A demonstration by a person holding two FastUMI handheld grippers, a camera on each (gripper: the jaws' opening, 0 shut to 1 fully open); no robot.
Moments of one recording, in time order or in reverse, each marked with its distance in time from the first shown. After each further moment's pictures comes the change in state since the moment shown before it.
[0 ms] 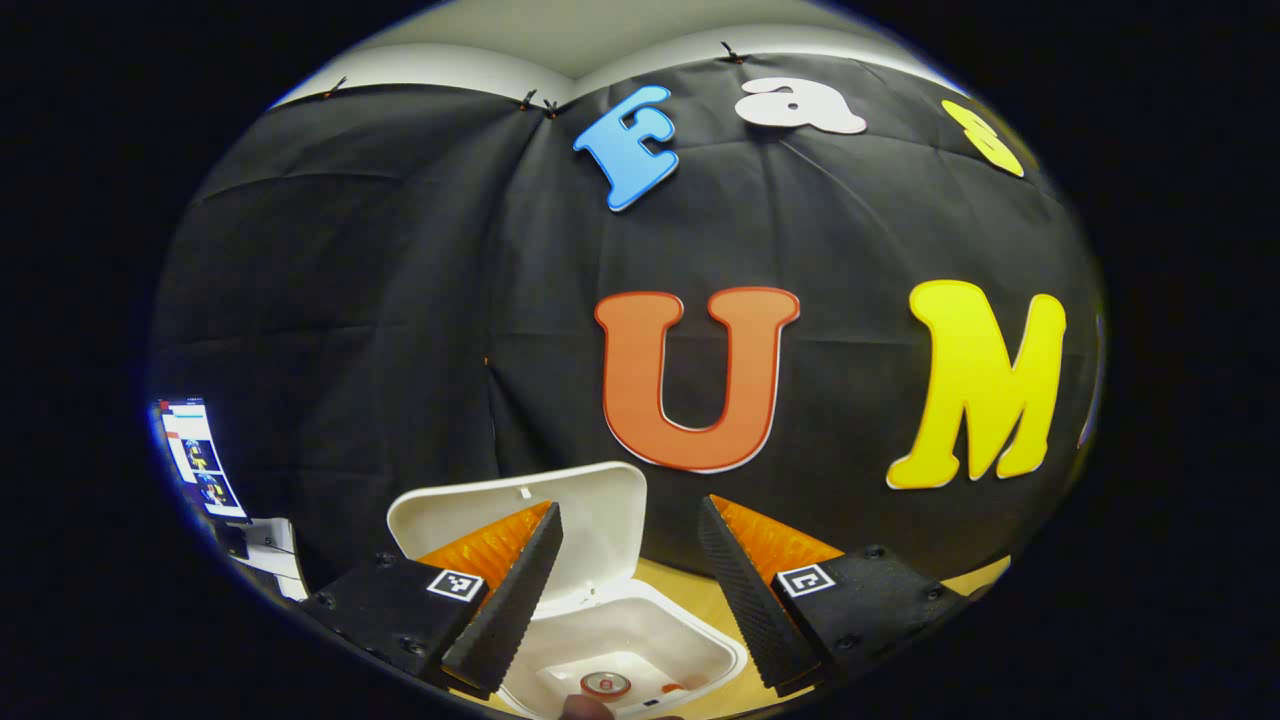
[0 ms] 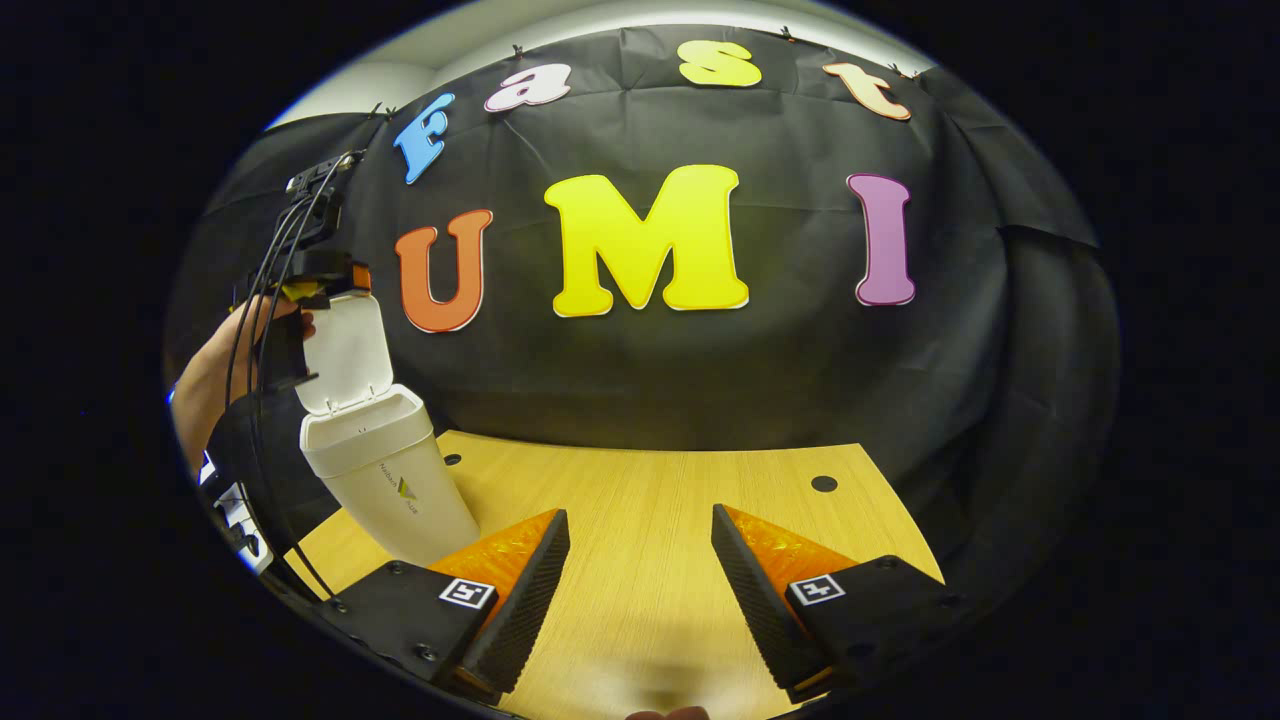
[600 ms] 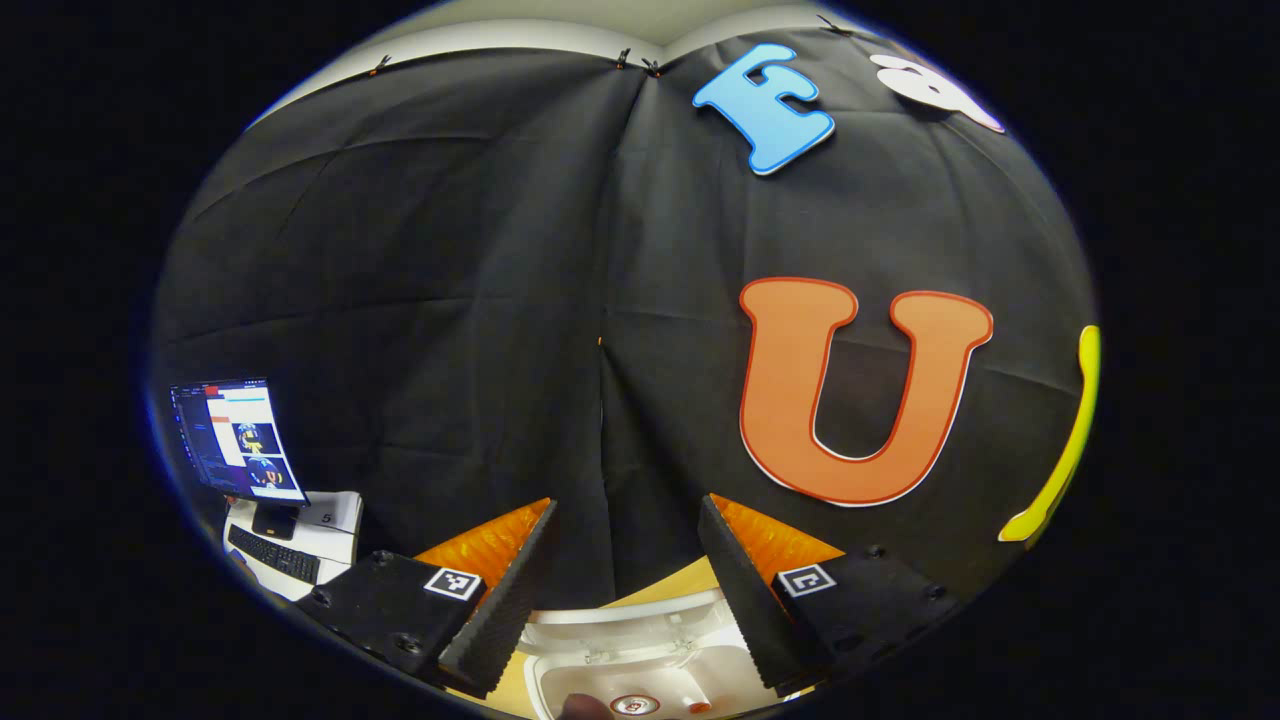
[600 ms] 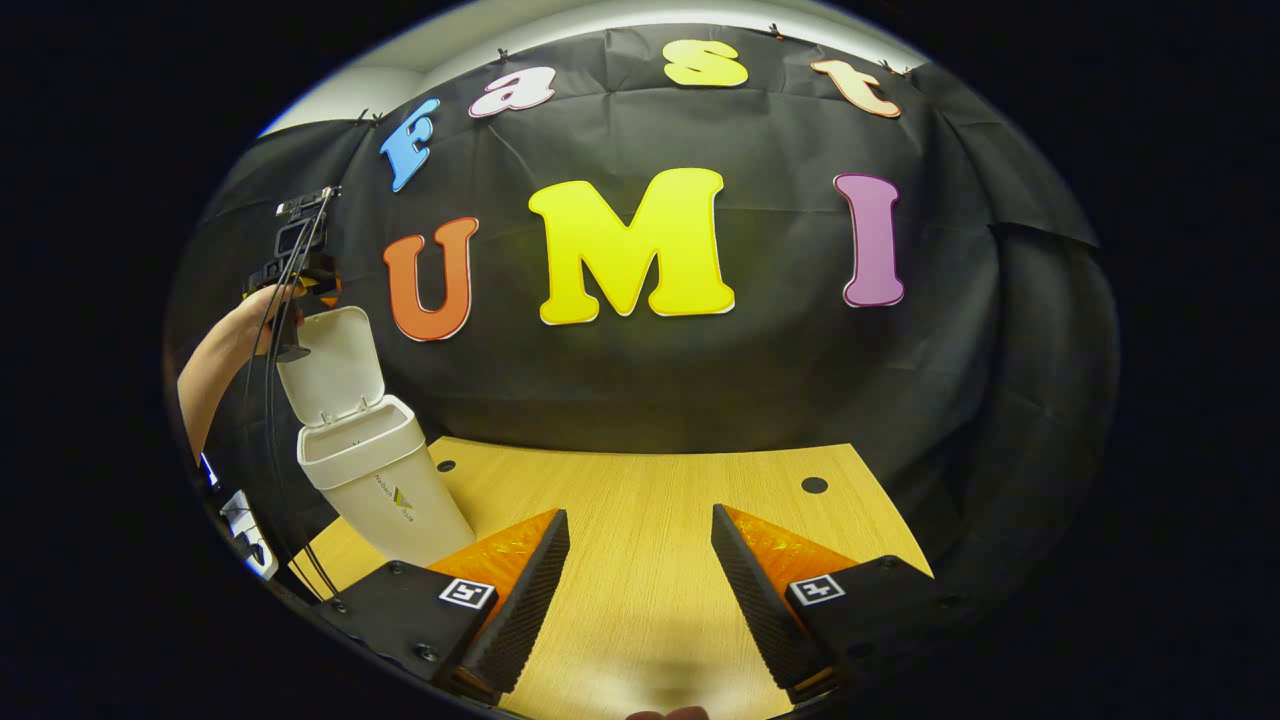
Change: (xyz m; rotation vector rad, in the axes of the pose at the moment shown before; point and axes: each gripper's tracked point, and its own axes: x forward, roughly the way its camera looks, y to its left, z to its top) left arm 0.065 0.086 -0.011 -0.052 0.177 0.311; right arm 0.000 -0.007 0.013 0.018 0.006 -0.015
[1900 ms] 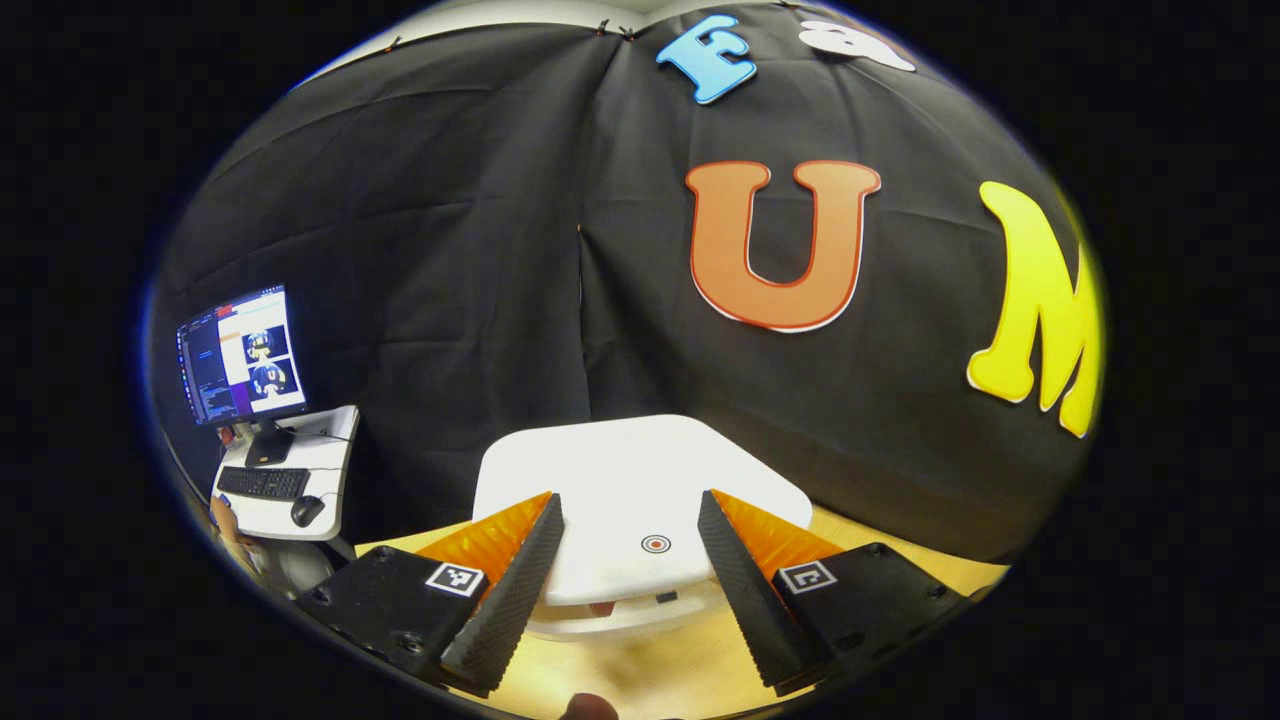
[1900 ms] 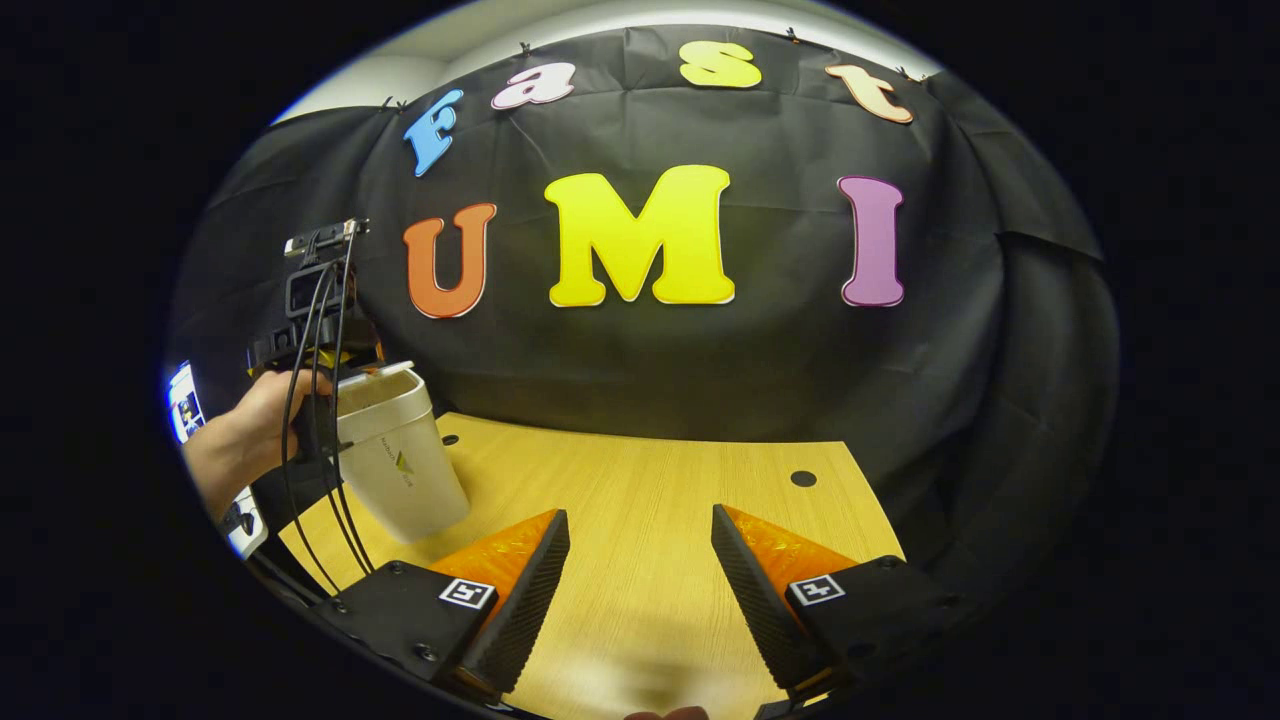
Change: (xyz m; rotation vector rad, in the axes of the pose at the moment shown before) left arm -0.129 -0.029 -0.198 0.021 0.172 -0.054; right arm -0.026 -0.020 -0.022 -0.058 0.020 0.026
